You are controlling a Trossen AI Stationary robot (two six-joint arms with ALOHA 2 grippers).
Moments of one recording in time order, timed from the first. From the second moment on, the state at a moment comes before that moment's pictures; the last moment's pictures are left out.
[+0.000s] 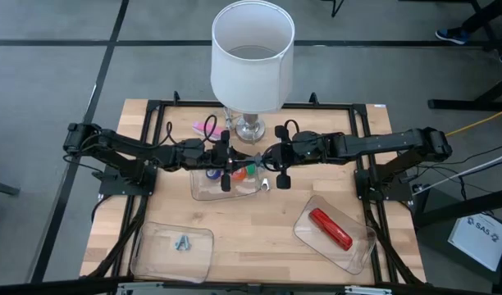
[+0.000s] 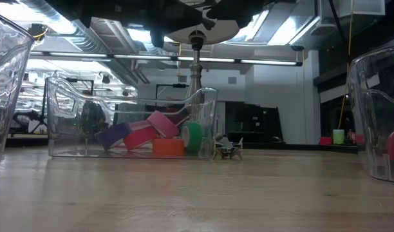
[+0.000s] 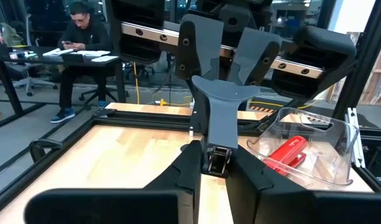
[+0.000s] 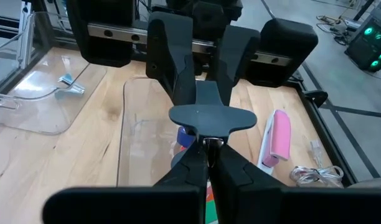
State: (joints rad) left arm -0.01 1.33 0.70 0.59 -0.13 -0.05; right arm 0.07 1.42 1.12 -0.15 0.09 -0.14
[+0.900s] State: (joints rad) left arm -0.01 1.33 0.70 0.60 -0.11 -0.07; right arm 0.07 1.42 1.12 -0.15 0.11 -0.11
